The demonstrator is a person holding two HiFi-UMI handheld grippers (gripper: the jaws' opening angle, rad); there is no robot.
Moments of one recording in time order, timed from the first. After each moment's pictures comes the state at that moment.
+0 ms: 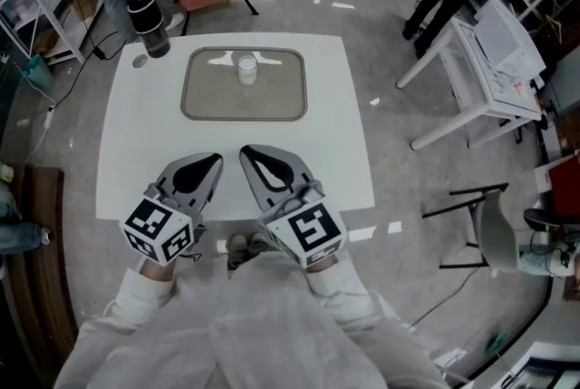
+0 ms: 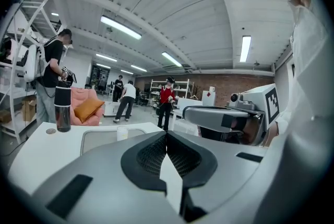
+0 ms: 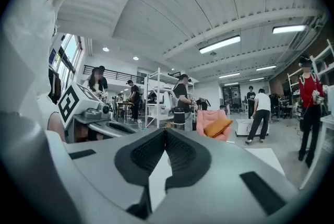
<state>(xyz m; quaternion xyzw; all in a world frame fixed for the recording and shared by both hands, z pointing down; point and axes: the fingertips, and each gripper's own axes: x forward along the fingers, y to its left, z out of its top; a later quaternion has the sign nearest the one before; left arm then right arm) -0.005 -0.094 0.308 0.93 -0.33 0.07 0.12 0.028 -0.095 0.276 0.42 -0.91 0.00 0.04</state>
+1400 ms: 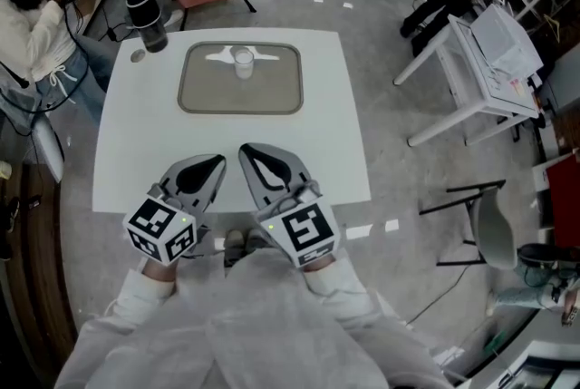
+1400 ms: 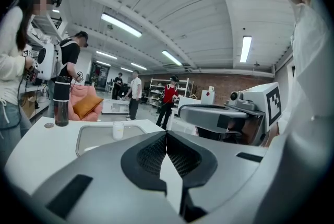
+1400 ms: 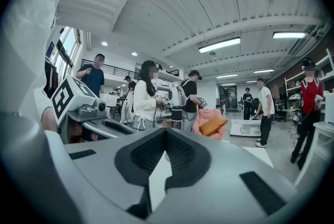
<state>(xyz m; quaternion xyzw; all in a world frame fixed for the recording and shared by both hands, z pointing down) 0.010 -0.074 0.319 0.93 -0.32 0.08 0.13 0.037 -0.081 0.284 0.43 -0.90 -0.01 0.06</state>
